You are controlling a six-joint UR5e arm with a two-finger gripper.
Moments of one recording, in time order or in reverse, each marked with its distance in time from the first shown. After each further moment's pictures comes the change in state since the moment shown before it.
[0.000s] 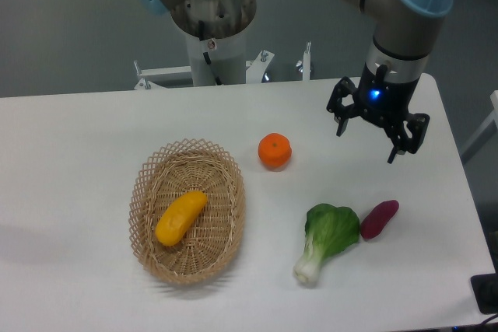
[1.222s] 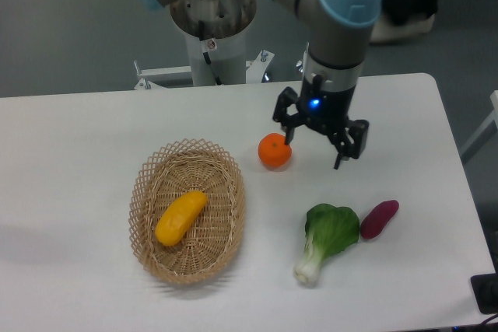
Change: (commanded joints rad) arm -0.193 0.086 -0.215 0.155 0.002 -0.340
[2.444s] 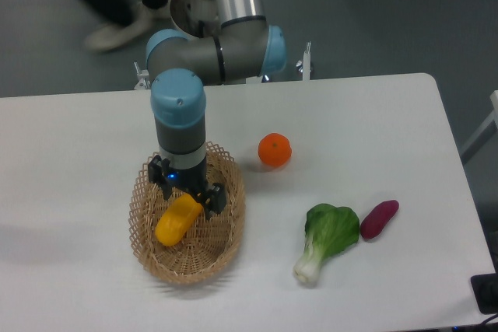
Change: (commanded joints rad) arm -0.338 -0.193 -0.170 0.348 0.121 -0.333
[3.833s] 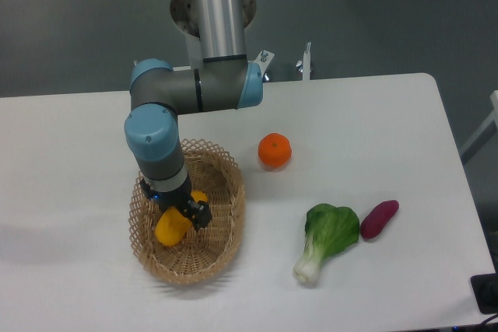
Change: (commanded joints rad) arm -0.052 -0.075 0.003 0.044 0.080 0.005
